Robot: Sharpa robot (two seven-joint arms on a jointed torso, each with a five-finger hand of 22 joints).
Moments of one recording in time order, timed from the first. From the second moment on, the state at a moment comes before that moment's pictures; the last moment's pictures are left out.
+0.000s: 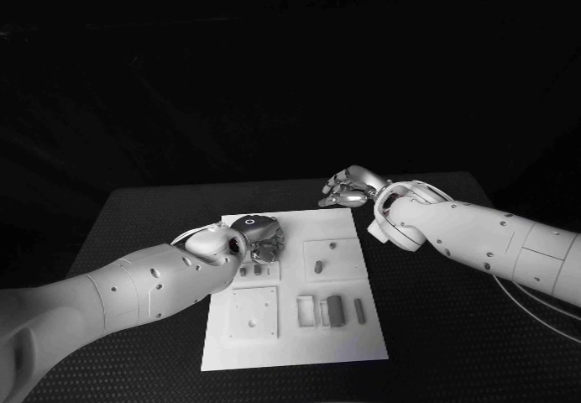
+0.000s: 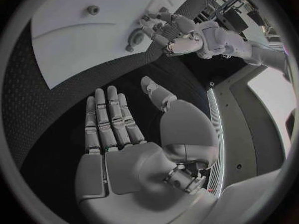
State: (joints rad) left arm 1.14 -0.44 -0.17 1.07 -1.57 -0.28 0.00; left_hand 1.21 -0.13 0.54 -0.29 0.10 0.99 0.14 0.18 0.56 1.18 0.09 0.10 0.22 1.18 -0.02 1.32 0.49 0.04 1.30 -0.13 0.35 1.31; right arm 1.17 -0.67 0.01 1.22 -1.06 -0.34 -0.03; right_hand 0.98 -0.11 0.60 -0.28 0.05 0.78 0.20 0.20 0.58 0.92 0.15 0.41 0.27 0.72 0.18 0.63 0.34 0.15 0.45 0.20 0.40 1.07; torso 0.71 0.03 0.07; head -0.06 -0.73
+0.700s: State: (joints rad) left arm 1.15 -0.44 -0.17 1.06 -1.58 -0.27 0.00; left_hand 1.20 -0.13 0.53 -0.29 0.10 0.99 0.15 0.18 0.55 1.18 0.09 0.08 0.21 1.18 -0.03 1.33 0.49 0.04 1.30 -0.13 0.36 1.31; right arm 1.17 -0.67 0.01 1.22 -1.06 -0.34 -0.03; right_hand 0.98 -0.11 0.60 -0.28 0.05 0.78 0.20 0.21 0.58 0.92 0.15 0.41 0.26 0.72 0.18 0.62 0.34 0.15 0.45 0.20 0.40 1.07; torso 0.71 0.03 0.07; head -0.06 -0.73
